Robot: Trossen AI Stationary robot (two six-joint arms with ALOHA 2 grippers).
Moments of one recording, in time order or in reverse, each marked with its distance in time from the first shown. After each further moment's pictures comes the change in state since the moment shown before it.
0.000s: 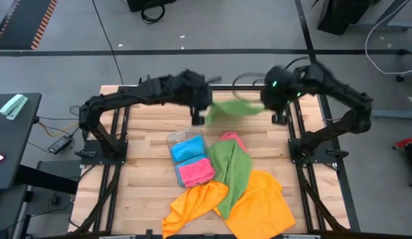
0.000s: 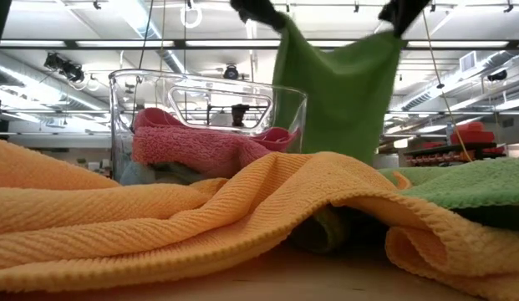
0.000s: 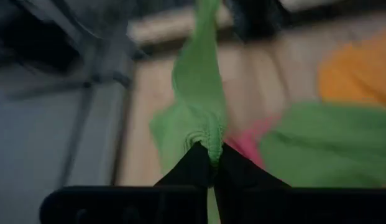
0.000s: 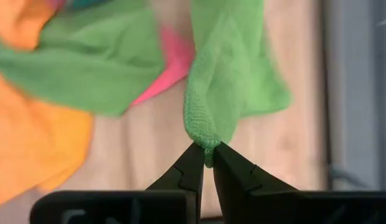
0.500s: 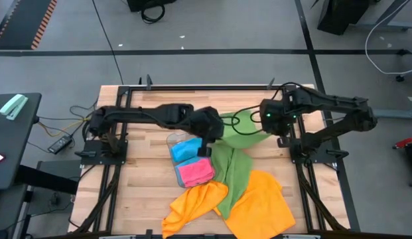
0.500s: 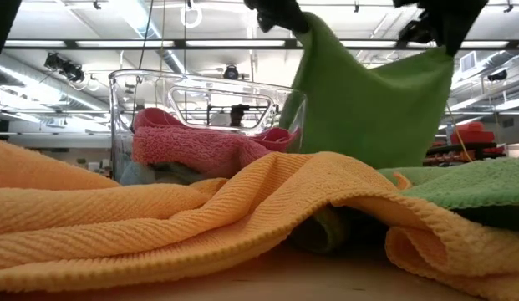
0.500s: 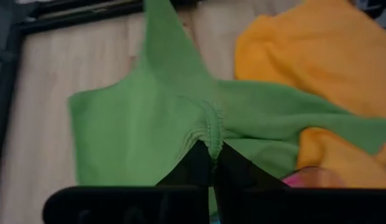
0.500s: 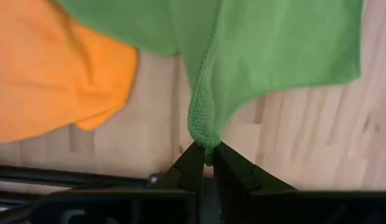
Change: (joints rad) left arm -0.219 0.137 0.000 -0.032 0.028 -0.176; right arm 0.229 -0.069 -0.305 -0.013 -0.056 0.113
